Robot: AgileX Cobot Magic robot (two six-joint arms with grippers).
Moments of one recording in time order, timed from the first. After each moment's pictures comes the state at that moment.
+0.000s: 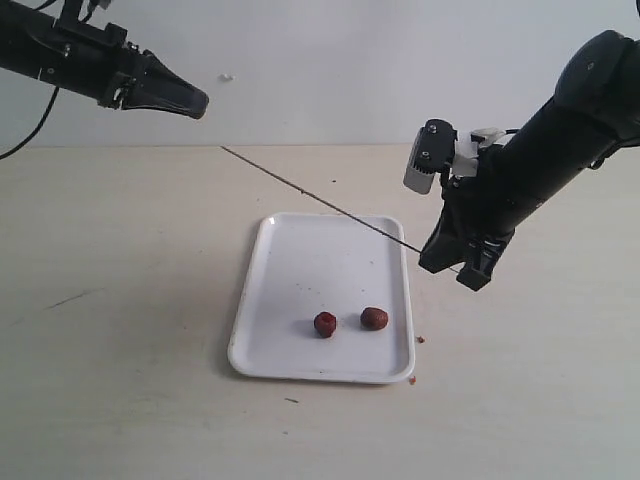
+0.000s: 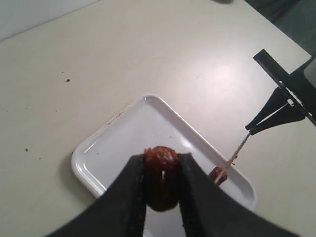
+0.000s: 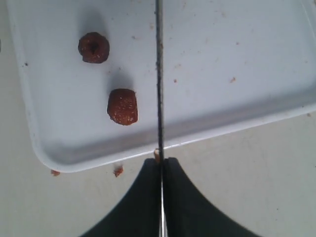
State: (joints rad) left arm -0.05 2.11 -1.77 -1.10 1.21 1.11; right arm 0.07 1.89 -1.21 0.58 0.83 -1.42
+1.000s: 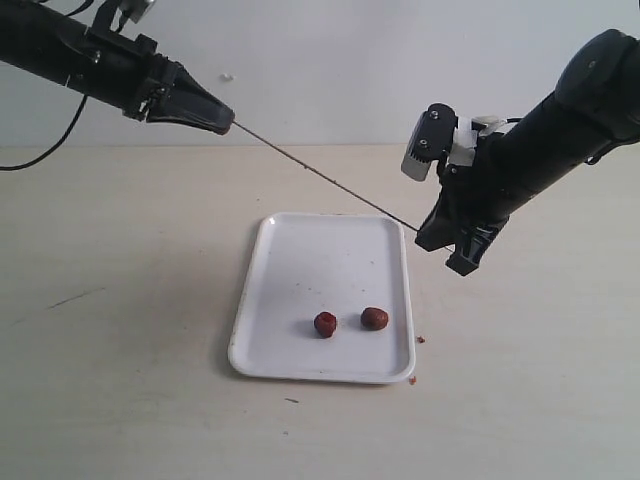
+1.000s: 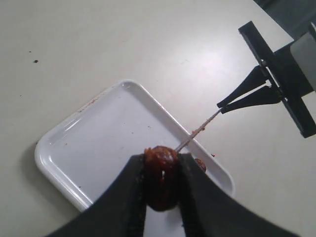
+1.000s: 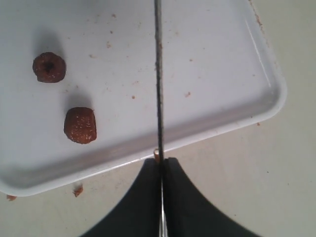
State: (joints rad) left arm -0.11 2.11 -1.77 -1.05 1.21 1.01; right arm 0.07 1.89 -1.21 0.62 0.72 -1.43
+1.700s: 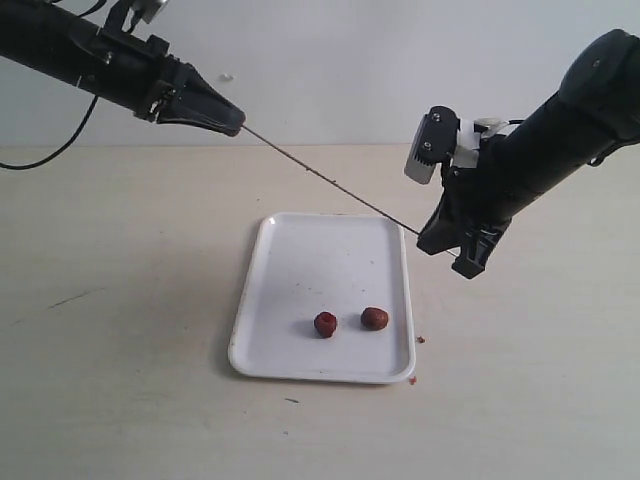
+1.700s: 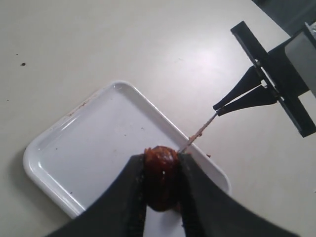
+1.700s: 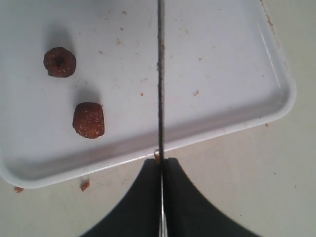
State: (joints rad) left arm -0.15 2.11 -1.77 -1.05 1.21 1.02; right arm 0.06 1.89 -1.21 0.64 0.75 -1.48
